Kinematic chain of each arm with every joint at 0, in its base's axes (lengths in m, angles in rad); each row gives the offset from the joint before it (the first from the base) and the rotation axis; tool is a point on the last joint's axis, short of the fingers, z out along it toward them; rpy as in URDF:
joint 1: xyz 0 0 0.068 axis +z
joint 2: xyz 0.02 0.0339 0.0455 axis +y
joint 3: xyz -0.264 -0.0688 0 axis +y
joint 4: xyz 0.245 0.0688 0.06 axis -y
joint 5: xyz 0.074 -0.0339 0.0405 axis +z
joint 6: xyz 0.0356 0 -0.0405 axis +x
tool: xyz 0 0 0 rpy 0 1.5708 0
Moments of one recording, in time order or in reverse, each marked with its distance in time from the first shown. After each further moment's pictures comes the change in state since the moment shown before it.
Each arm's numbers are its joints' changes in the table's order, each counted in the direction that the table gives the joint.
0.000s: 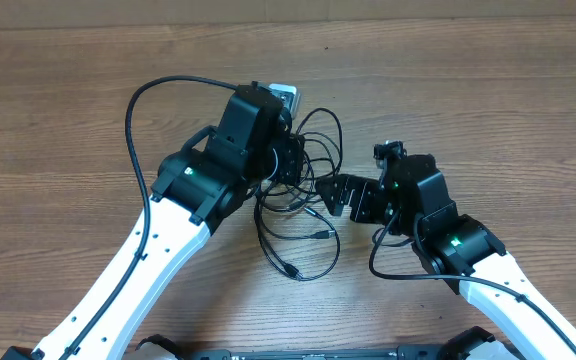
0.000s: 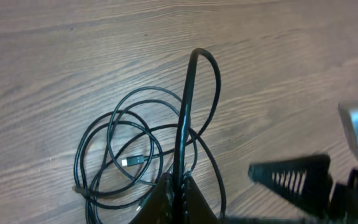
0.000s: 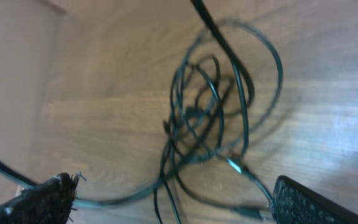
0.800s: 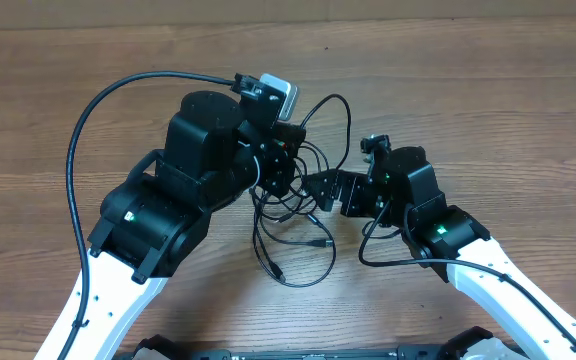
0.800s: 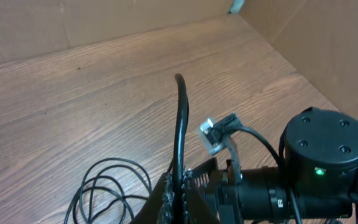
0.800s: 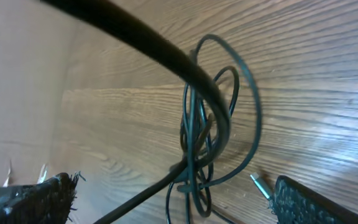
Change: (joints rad) left arm 0.000 -0.175 -0.078 0.028 -0.119 0.103; right arm 0.000 0.100 -0.001 0.121 0.111 -0.002
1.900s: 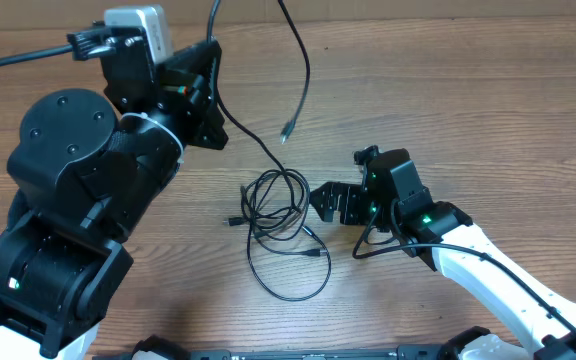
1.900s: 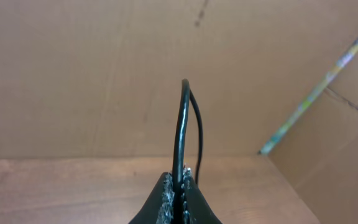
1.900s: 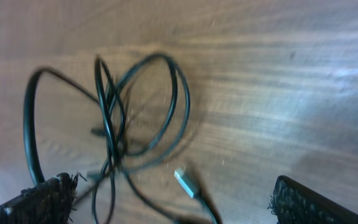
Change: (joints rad) left arm 0.115 -0.066 -0.307 0.026 0.253 -0.167; right arm 0.000 0.117 0.000 -0.114 -0.062 -0.102
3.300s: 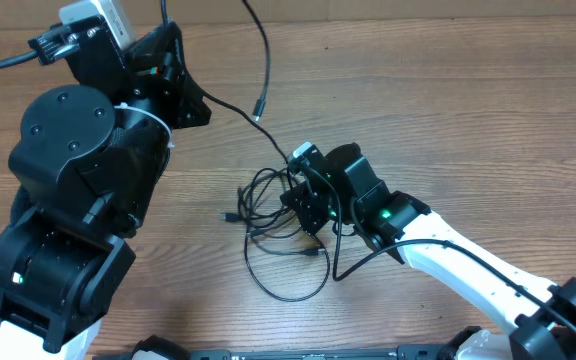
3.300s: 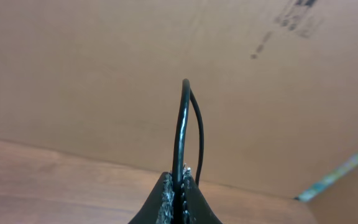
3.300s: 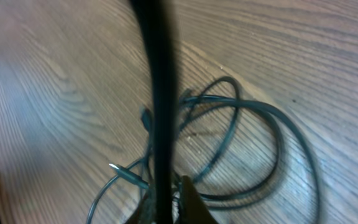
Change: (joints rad) left arm 0.007 0.010 0.000 0.012 0.243 -0.091; right arm 0.183 0.128 -0.143 0.099 0.019 -0.452
